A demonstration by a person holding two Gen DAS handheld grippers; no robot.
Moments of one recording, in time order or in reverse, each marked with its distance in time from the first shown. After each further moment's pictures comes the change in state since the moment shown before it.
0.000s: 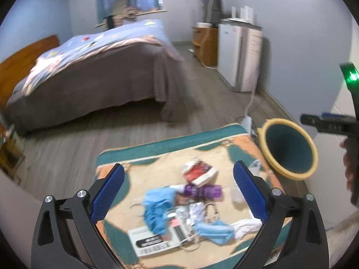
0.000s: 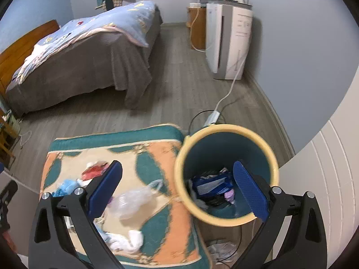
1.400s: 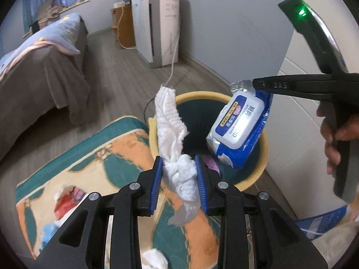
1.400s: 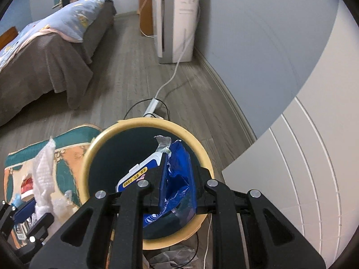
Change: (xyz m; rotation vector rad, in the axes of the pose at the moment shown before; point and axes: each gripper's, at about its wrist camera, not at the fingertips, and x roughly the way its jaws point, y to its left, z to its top) left arm 0.121 -0.256 0.012 0.292 0.147 -0.347; right arm 0.064 -0.164 0.002 0.146 0.086 -0.218
